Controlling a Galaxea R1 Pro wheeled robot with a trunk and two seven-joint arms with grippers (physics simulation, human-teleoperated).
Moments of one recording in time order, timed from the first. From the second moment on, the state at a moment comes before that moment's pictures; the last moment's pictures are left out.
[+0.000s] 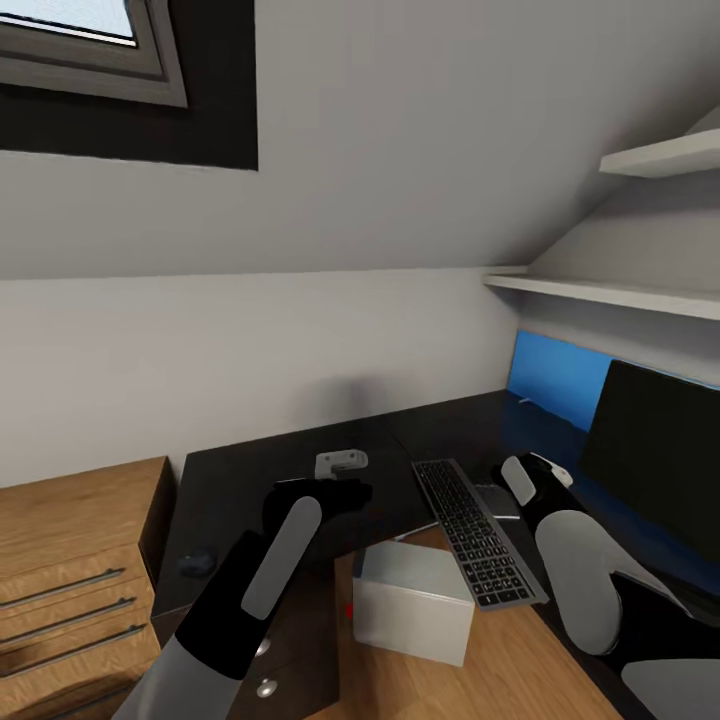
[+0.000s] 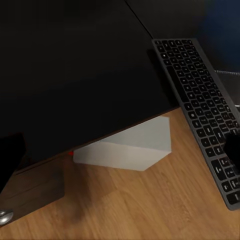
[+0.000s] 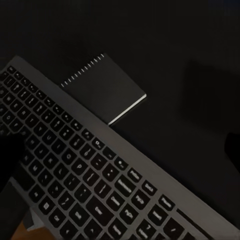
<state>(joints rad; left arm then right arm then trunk) -0.58 -0.17 -0.43 -1.40 0.75 0.88 0.70 -1.00 -0.01 -0.43 -0.41 -0.17 0.40 -0.50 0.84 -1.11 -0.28</state>
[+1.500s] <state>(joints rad) -0.58 -0.17 -0.43 -1.40 0.76 0.88 0.70 -0.63 0.13 -0.35 -1.19 -0.16 0.71 -0.50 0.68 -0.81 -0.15</state>
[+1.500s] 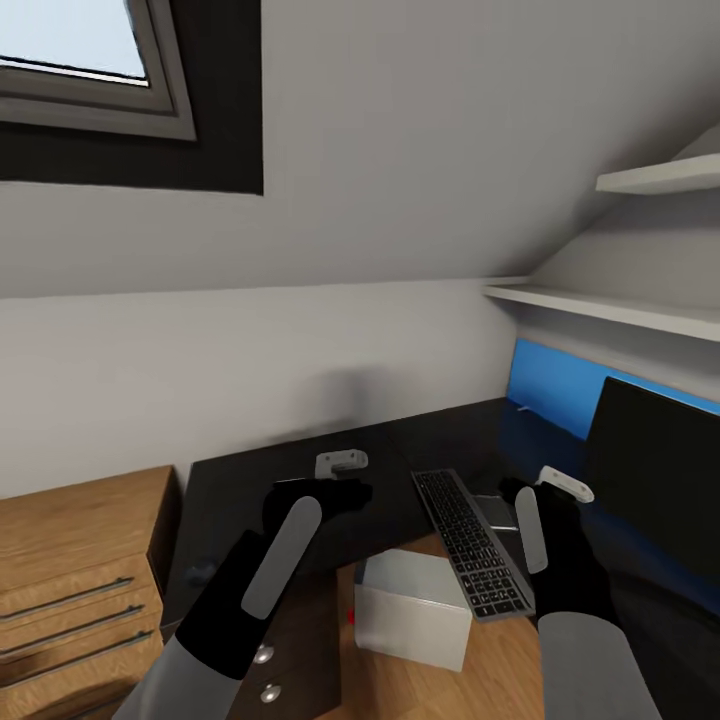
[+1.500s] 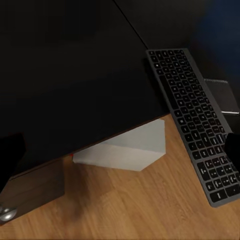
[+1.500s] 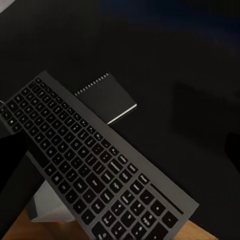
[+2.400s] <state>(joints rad) -0.54 -0.17 -0.45 -1.29 0.76 0.65 0.85 -0.62 0.13 -0.32 -1.19 -0.16 0.71 -0.50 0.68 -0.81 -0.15</state>
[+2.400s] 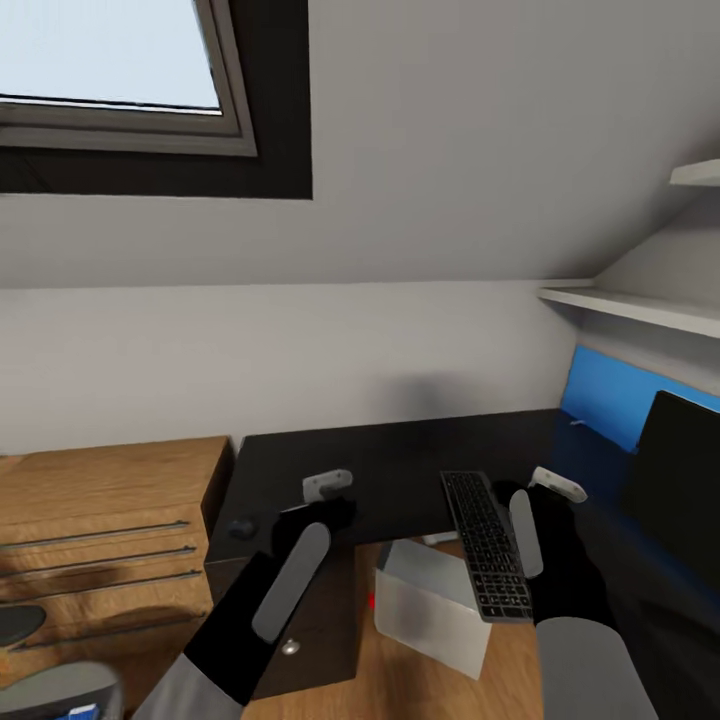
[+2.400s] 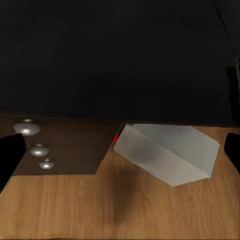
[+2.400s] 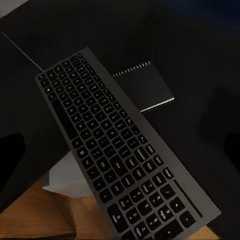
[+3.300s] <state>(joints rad) -0.43 -0.14 -0.48 -1.15 0.75 0.59 0.90 -0.57 0.14 -0.19 -1.19 -0.17 0.70 -0.49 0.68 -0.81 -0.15</state>
